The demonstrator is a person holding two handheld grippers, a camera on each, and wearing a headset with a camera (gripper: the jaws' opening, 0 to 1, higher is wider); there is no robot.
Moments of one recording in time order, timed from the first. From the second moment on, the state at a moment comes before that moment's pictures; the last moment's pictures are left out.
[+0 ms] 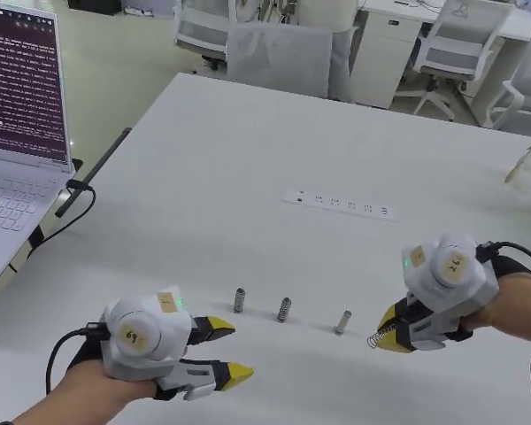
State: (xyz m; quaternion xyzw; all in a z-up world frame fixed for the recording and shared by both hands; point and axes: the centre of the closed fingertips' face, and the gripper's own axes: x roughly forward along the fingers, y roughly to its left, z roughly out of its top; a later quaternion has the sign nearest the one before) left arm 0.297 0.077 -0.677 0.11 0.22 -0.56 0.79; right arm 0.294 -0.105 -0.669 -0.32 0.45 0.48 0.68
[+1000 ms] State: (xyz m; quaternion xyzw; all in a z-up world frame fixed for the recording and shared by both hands) left arm 0.305 0.131 -0.689 0.11 0.25 -0.50 0.82; right arm 0.331 -0.123 -0.681 -0.31 0.48 0.45 0.68
